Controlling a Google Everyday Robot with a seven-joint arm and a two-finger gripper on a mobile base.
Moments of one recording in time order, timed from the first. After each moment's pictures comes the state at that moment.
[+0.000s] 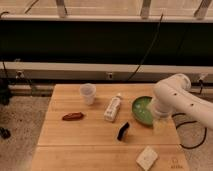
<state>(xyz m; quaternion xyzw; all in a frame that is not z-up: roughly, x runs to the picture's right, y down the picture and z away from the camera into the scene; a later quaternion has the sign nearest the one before) 0.238 0.165 0.706 -0.32 -0.01 -0.02 0.95</state>
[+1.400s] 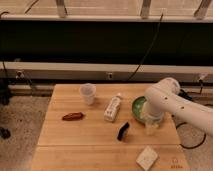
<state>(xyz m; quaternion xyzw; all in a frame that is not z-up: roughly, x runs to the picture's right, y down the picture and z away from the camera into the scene) 0.205 0.186 0.713 -0.34 -0.03 -0.07 0.94</state>
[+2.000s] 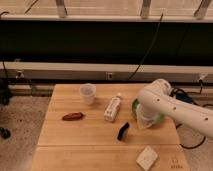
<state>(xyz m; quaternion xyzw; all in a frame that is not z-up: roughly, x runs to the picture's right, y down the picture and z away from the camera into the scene) 0.180 0.192 0.718 -0.34 -0.04 -0.09 0.94</state>
